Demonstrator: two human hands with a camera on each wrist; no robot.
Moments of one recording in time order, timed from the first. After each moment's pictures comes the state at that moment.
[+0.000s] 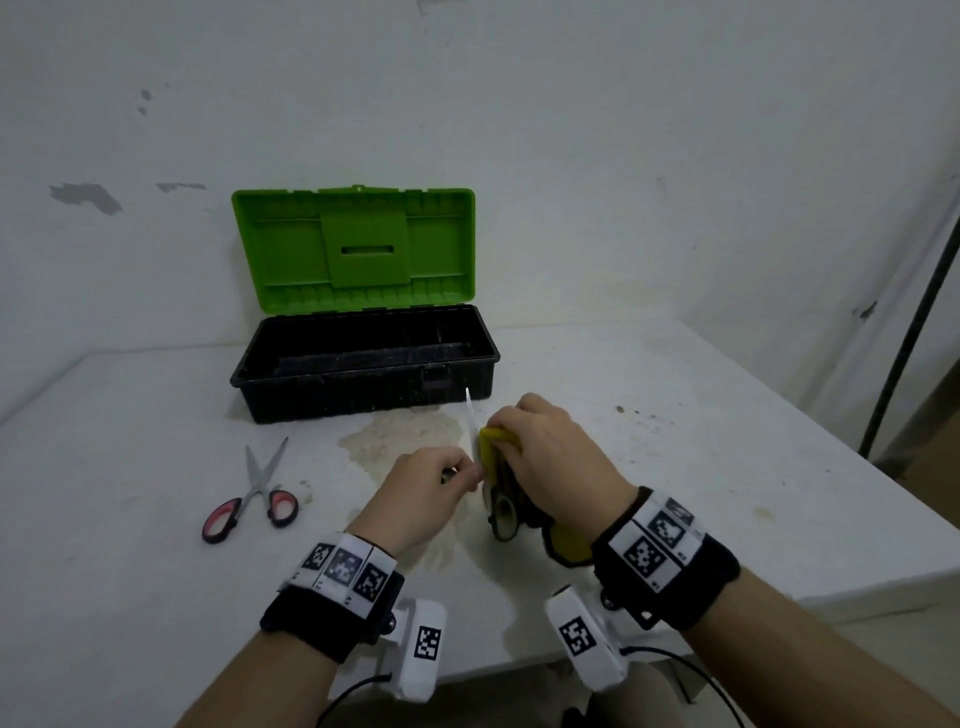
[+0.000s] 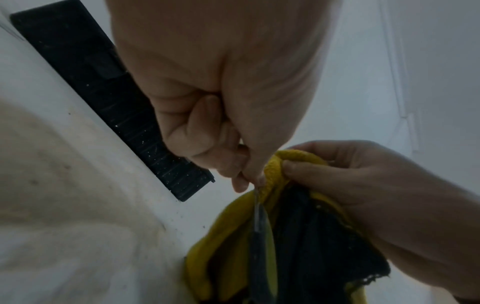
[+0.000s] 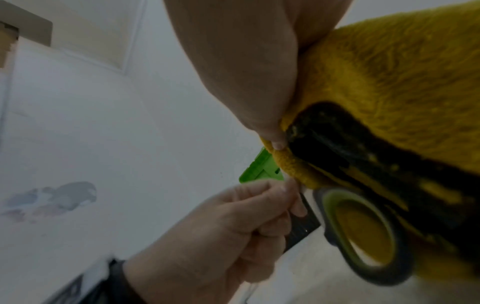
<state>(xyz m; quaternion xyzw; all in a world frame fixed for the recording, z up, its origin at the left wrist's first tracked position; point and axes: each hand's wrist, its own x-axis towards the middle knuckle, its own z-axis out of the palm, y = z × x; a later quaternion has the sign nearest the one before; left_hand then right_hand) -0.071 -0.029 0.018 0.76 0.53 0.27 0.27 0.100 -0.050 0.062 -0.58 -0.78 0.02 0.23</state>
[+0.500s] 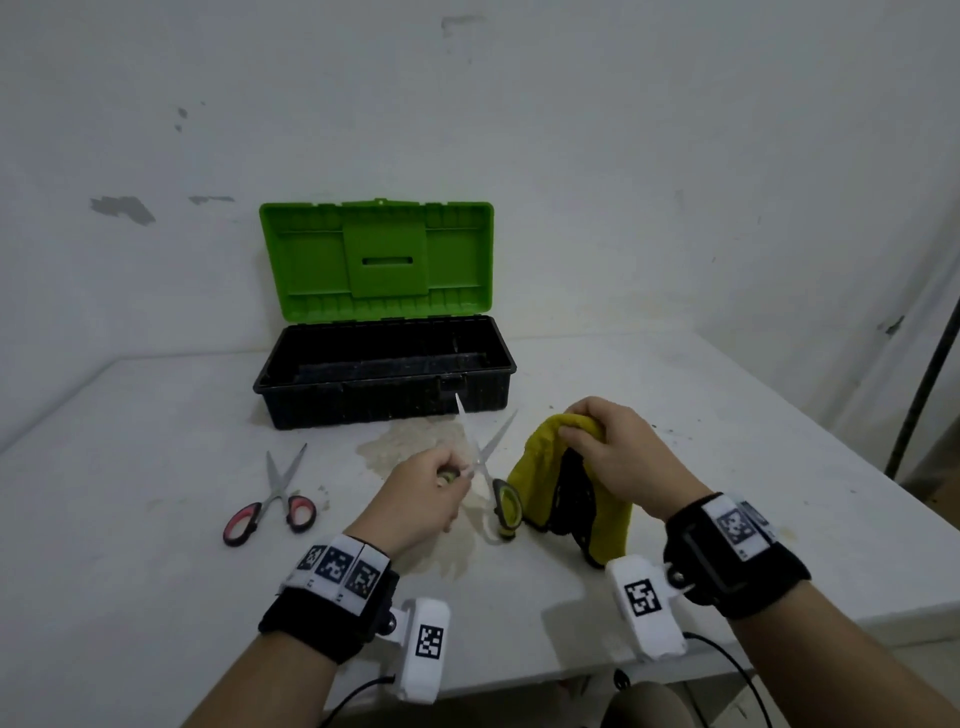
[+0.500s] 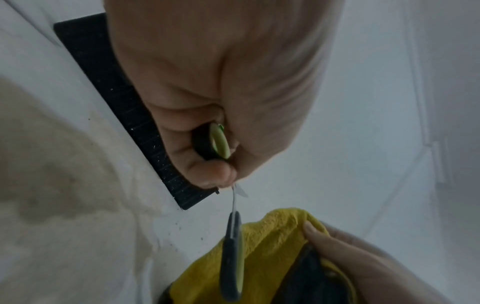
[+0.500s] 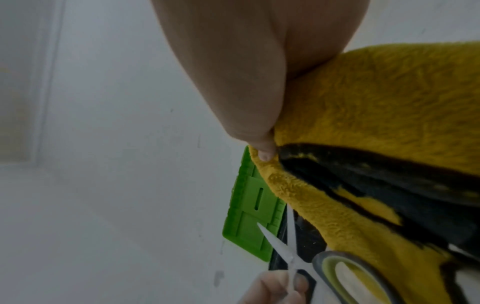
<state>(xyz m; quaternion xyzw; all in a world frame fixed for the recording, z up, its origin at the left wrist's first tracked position) -0.085 -0.024 0.018 0.69 0.54 0.31 0.37 0.155 -0.035 0.063 -0.62 -0.68 0.20 0.34</state>
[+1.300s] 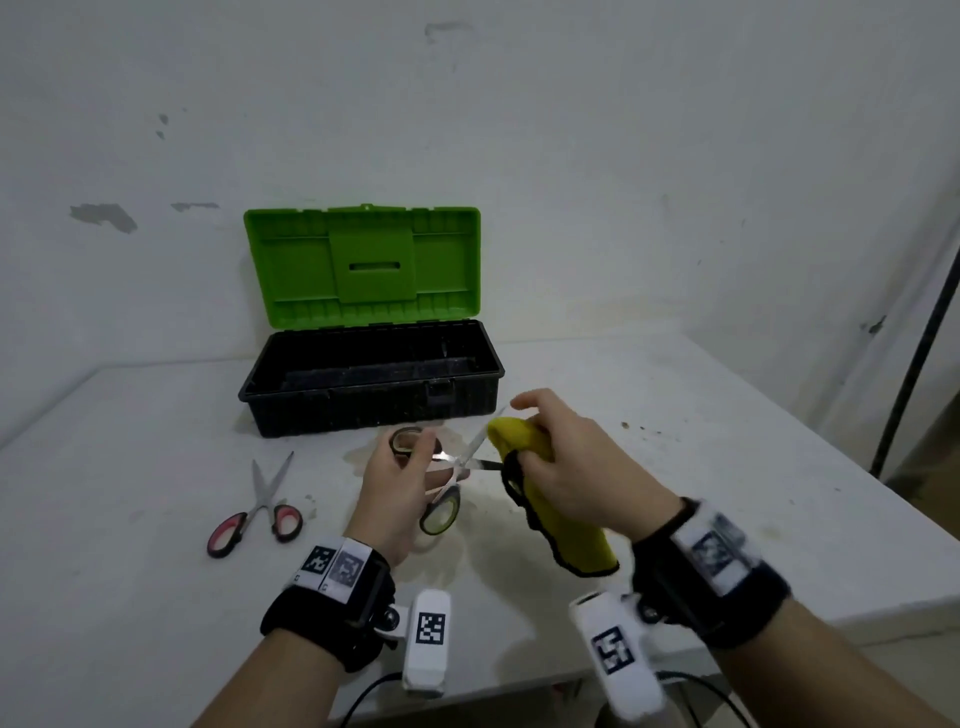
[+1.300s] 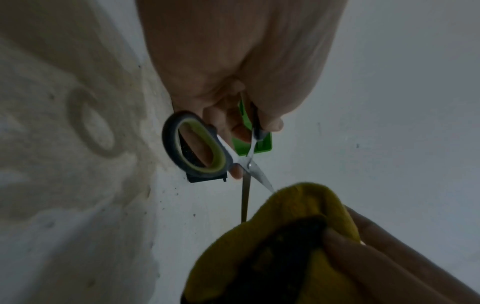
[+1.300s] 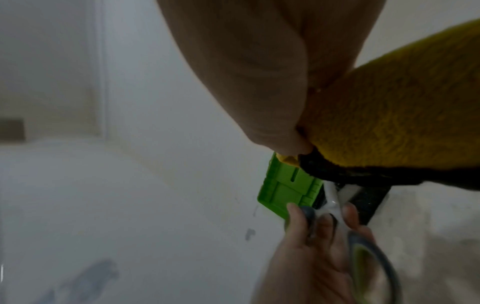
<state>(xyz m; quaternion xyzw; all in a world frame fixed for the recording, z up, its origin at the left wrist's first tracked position) -0.068 -0.022 0.021 0.40 0.46 0.57 0.55 0.118 -0.060 0.087 -0.58 -0.75 0.16 0.27</state>
